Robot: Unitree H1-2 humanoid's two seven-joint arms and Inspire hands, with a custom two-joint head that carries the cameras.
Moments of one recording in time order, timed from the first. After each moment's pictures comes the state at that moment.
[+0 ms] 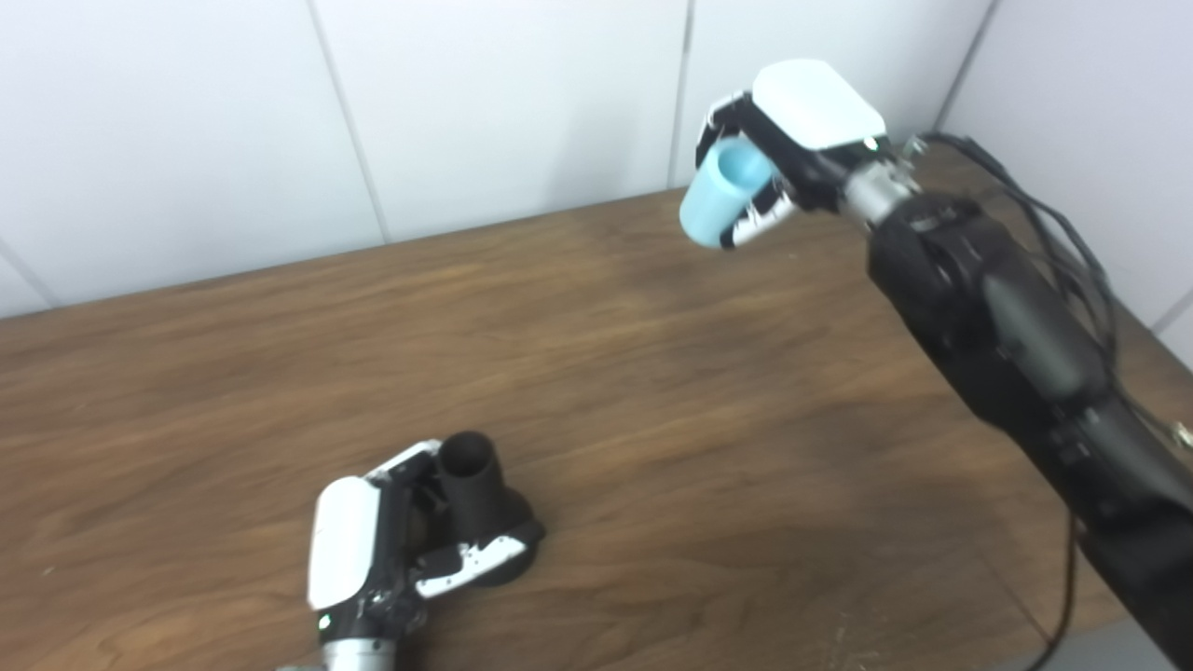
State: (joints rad) left arm 0.09 0.07 -0.35 -0.16 0.78 -0.05 0.18; right arm -0.44 -0.63 0.18 -0.33 -0.80 0.31 0.37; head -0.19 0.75
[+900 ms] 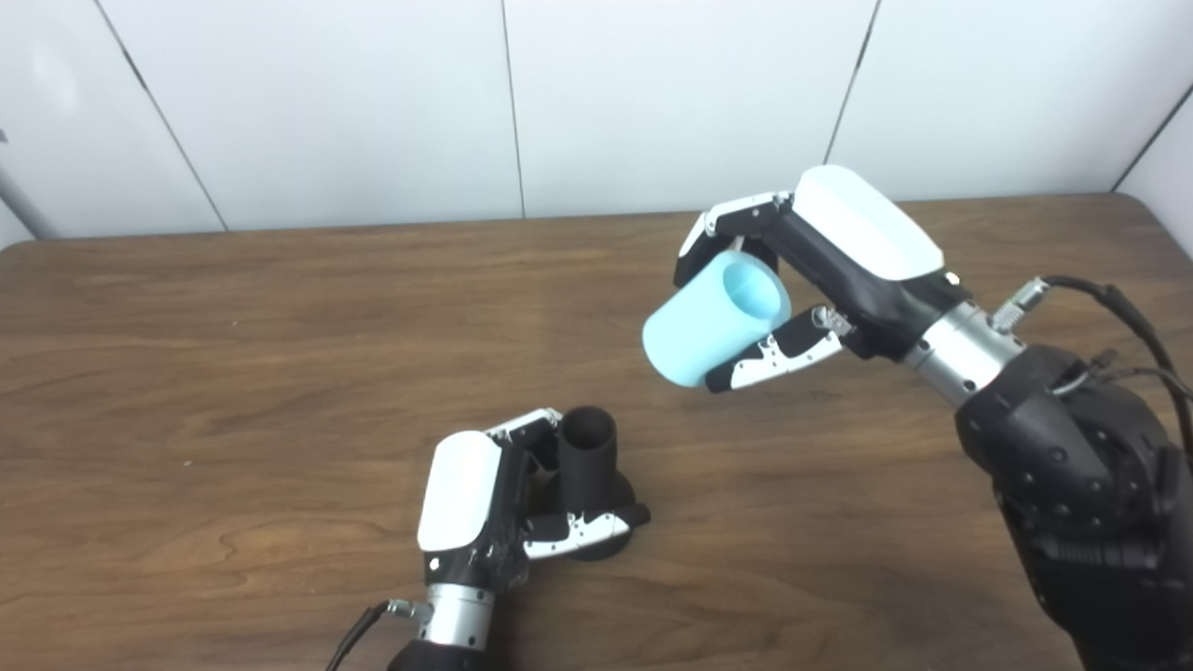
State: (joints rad) left arm 0.10 0.01 -0.38 -0.15 0.88 -0.01 0.21; right arm -0.36 -0.39 0.16 -0.76 -0.65 0.36 0.59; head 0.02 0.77
